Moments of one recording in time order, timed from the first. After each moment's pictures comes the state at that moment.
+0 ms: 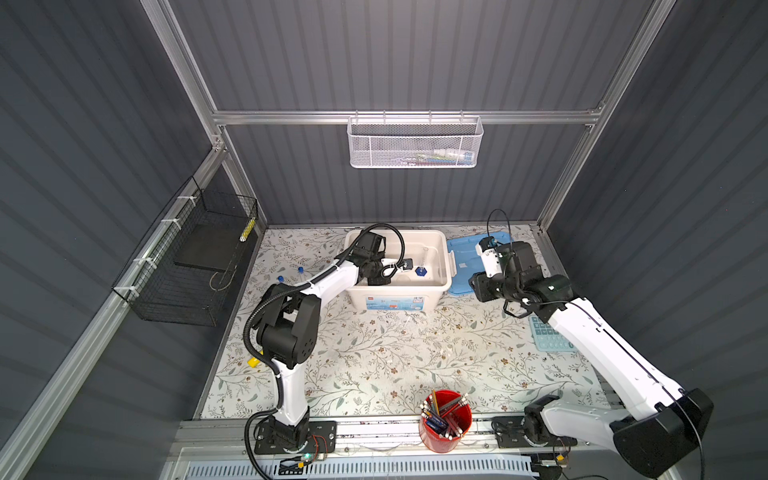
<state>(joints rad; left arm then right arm) -0.47 1.95 1.46 -0.38 0.19 1.11 0.42 1.21 1.17 -0.75 0.03 0.11</state>
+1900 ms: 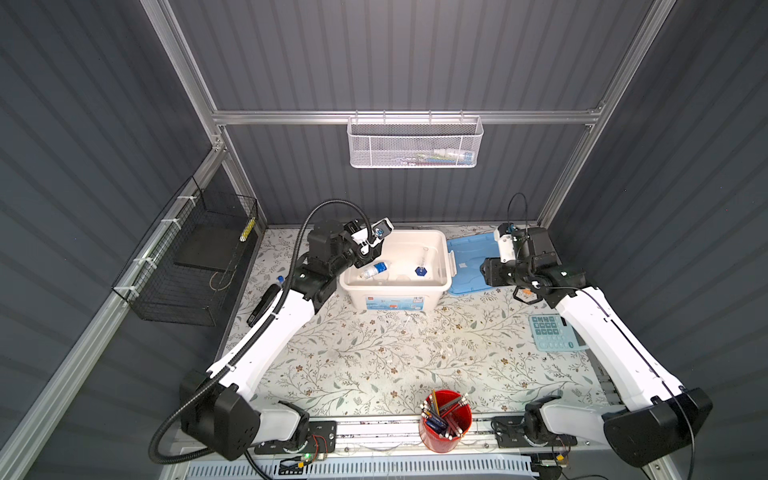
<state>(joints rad) -0.47 1.33 1.25 -0.11 0.10 0.74 0.29 1.26 1.30 -0.82 0.03 0.18</state>
